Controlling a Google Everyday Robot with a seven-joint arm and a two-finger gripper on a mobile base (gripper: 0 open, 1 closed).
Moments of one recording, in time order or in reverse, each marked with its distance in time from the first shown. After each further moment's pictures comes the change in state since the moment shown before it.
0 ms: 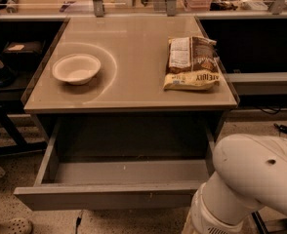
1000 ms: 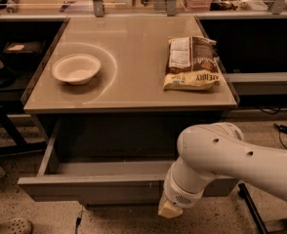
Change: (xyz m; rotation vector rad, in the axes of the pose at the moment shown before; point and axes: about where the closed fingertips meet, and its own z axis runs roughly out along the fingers) arm -0.052 -0.084 0.049 0.066 -0.022 -0.055
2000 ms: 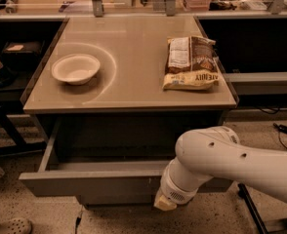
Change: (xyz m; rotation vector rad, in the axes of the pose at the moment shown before) arm -0.009 -0.026 0.016 0.071 -0.049 0.066
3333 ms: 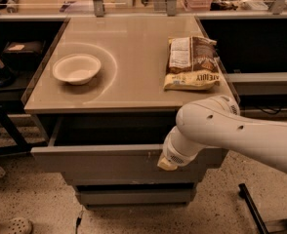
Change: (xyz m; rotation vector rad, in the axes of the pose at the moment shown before) arm -0.030 -0.097 -0.041 0.215 -0.029 0.010
